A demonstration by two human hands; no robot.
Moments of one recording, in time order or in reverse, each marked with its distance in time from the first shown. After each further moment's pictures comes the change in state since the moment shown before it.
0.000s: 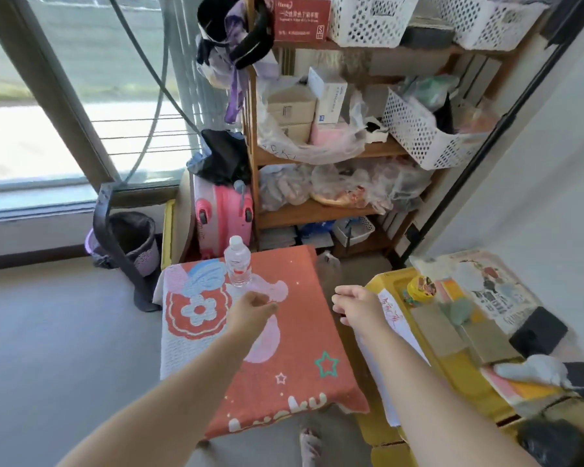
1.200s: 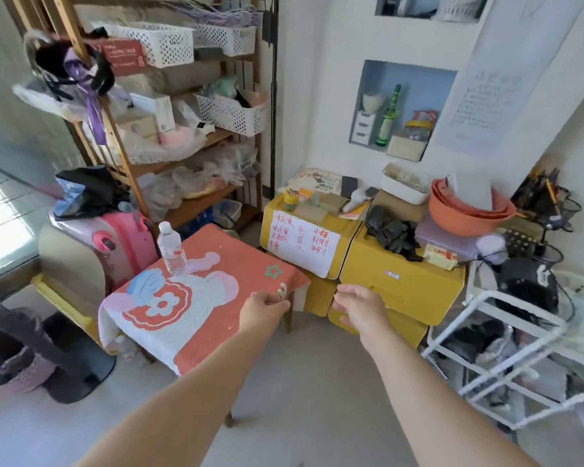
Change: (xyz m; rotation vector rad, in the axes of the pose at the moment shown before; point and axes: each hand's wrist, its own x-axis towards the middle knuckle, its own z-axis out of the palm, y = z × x) left_hand -0.221 -0.134 -0.150 0.339 -0.579 0.373; right_hand -0.401 0.107 0.140 0.471 0.715 0.131
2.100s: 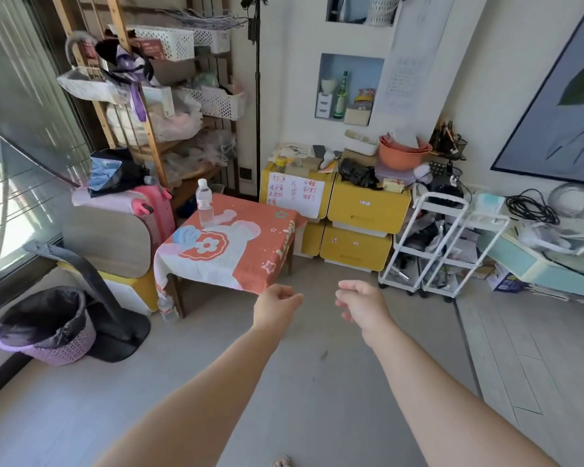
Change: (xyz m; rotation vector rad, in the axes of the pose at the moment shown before) left_hand -0.268 -0.206 -0.235 -0.090 -0.262 0.161; right_hand -0.406 0.131 0.150 0.104 0.226 -0.002
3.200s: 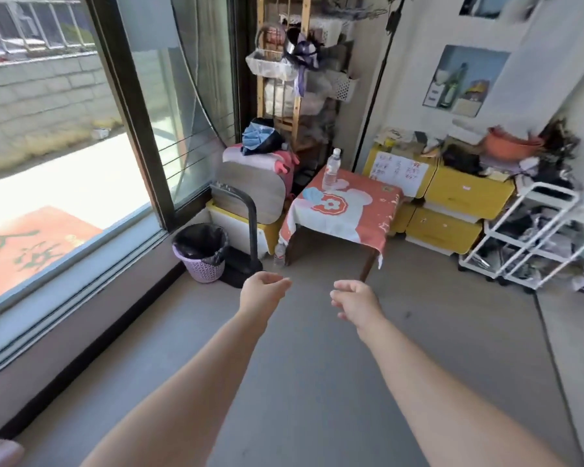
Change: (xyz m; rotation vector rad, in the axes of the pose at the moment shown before) left_hand -0.207 -0.141 -0.435 -0.130 0.206 -0.088; right_hand -0.333 0.068 0.334 -0.160 -0.200 0.015
